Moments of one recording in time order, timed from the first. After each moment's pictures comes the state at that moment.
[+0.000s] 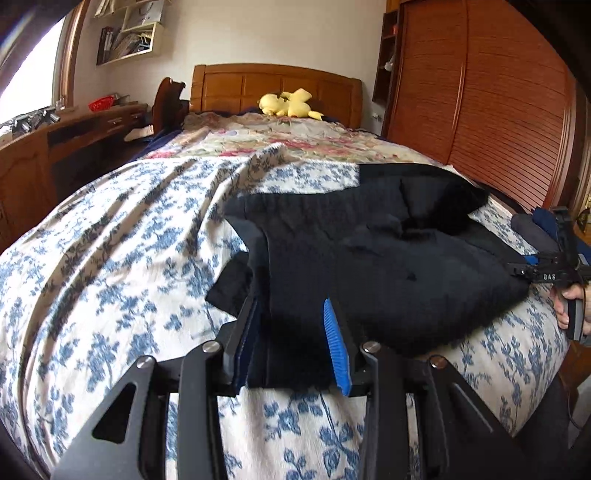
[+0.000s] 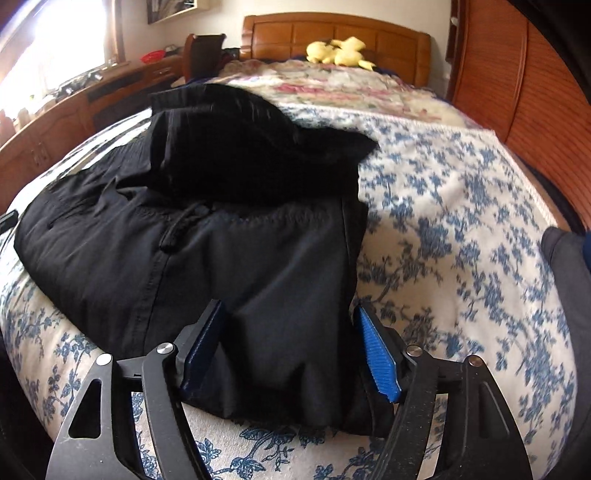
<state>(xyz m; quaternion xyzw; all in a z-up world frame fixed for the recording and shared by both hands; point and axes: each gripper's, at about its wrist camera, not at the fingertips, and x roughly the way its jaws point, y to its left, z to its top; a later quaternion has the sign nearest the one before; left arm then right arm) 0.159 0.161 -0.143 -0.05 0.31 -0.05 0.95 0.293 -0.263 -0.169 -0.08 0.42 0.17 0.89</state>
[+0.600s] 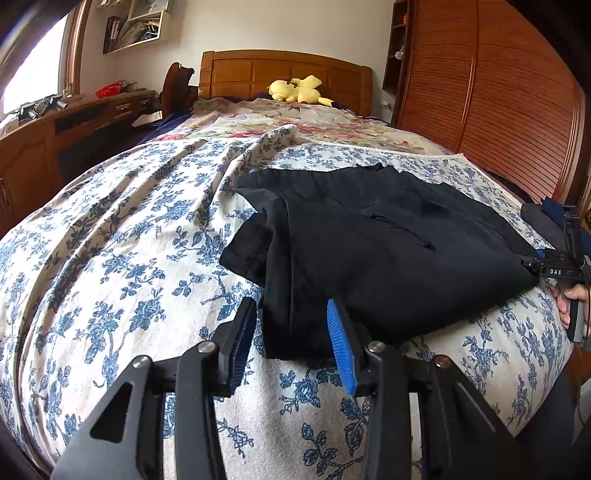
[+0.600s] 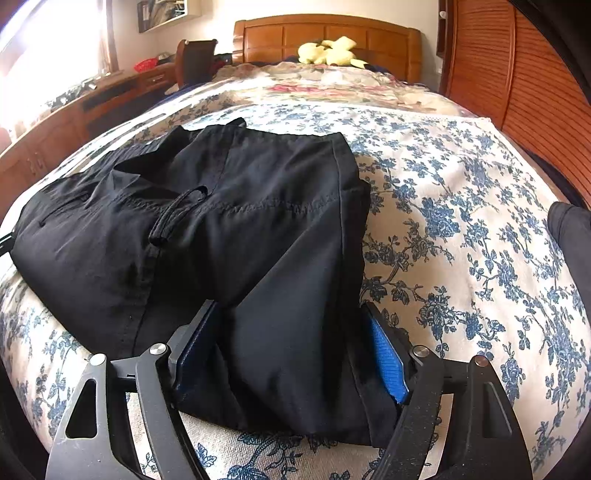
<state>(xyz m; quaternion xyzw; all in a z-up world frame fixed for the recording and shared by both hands) 0.151 0.167 -0.162 -0.05 0.34 -0.04 0.94 0.284 -0.264 -0.187 -0.07 0.40 0.17 0.90</state>
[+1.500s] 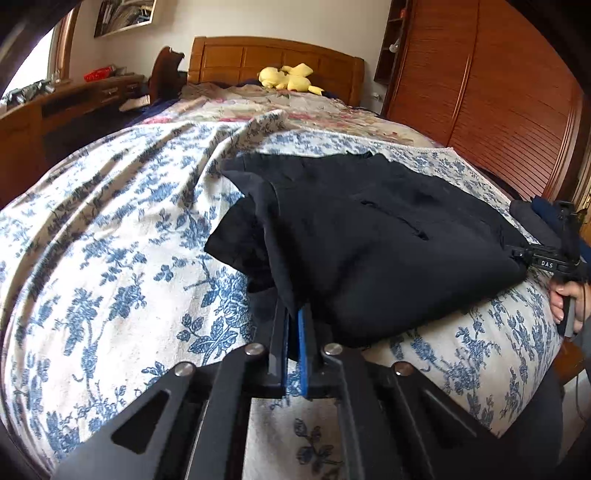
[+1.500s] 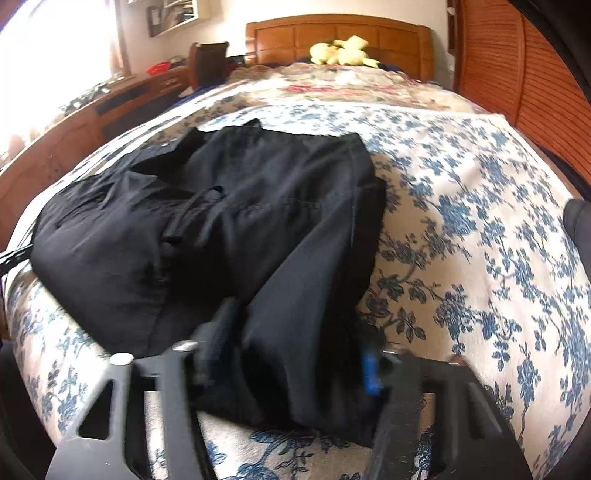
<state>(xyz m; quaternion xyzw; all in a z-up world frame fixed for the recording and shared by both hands) 0.154 0.166 -0.166 -0.07 0.35 -0.06 0.93 0.281 -0.263 -0.181 -0.06 0.40 0.21 0.89</state>
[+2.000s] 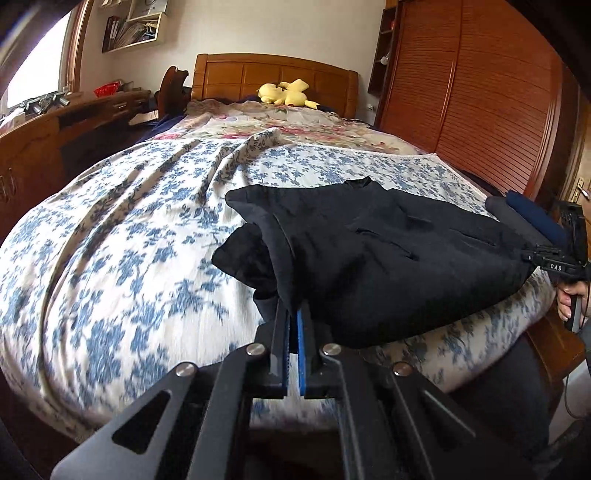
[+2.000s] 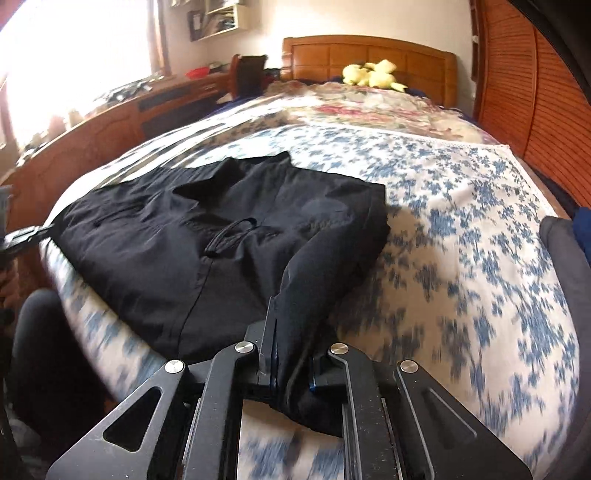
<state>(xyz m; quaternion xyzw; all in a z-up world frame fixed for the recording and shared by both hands) 0.049 0.154 -0.129 -0.07 0.33 -0.06 0.94 0.174 -0.288 -0.135 -0.09 0.38 0.26 0.88</state>
